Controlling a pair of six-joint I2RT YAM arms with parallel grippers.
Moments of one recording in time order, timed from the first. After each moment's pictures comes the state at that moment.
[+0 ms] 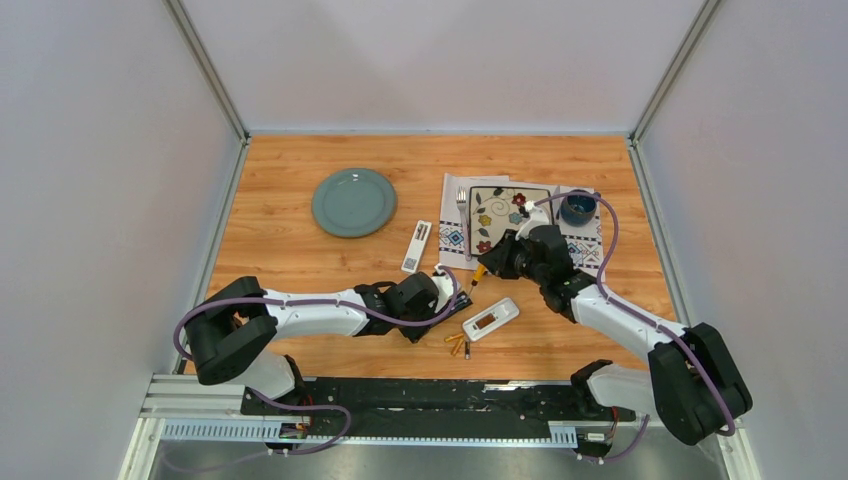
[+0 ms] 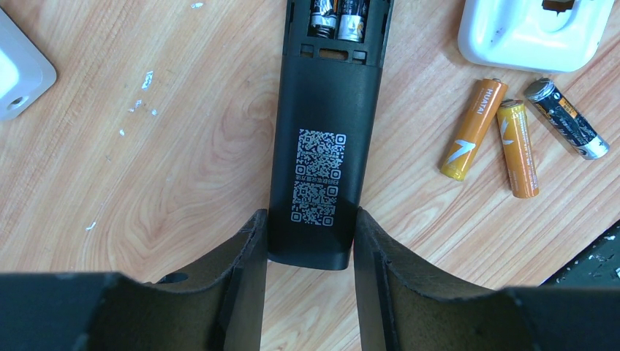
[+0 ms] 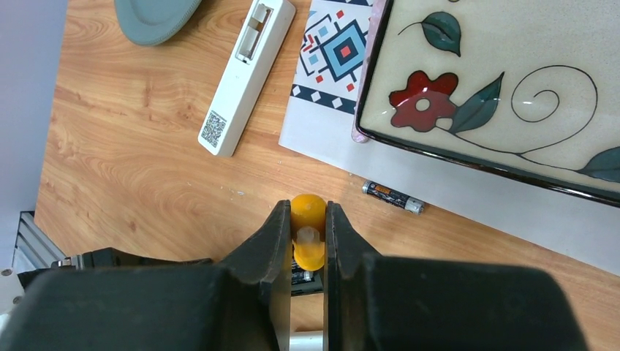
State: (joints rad) left arm -1.08 1.50 0.70 -0.18 -0.09 -0.14; right arm 0.47 1.20 0.52 0.19 -0.17 0.59
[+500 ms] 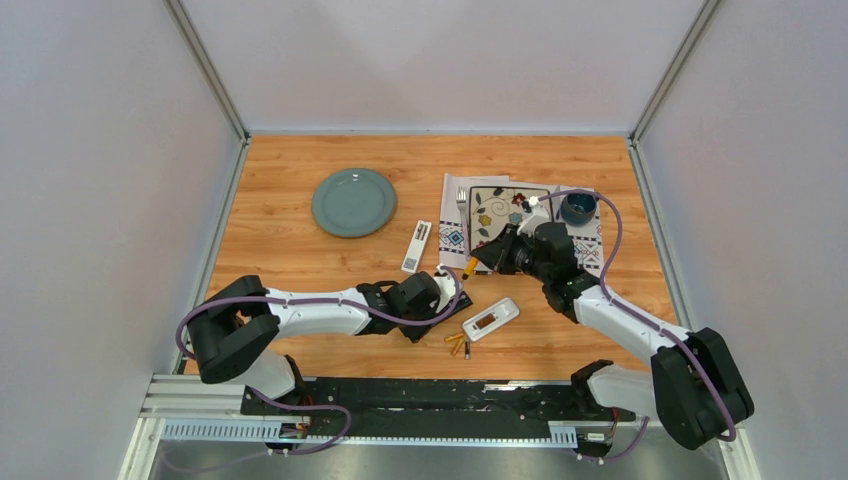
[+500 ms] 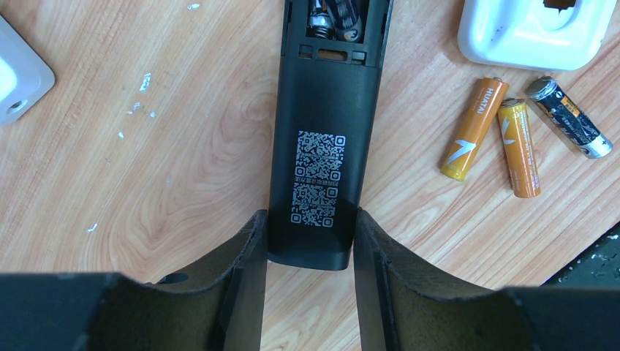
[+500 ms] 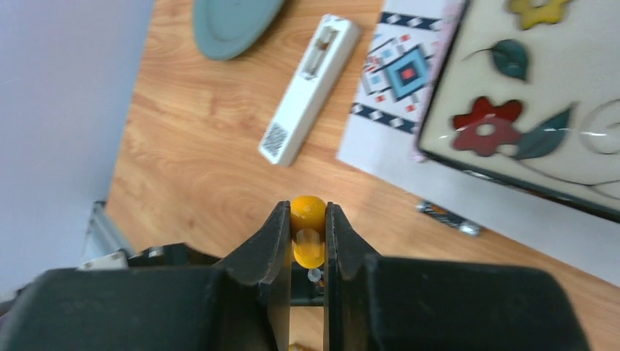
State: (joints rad) left arm -1.08 1.51 0.72 -0.20 -0.09 -0.13; right arm 0.45 1.19 0.52 0.26 -0.25 0.64
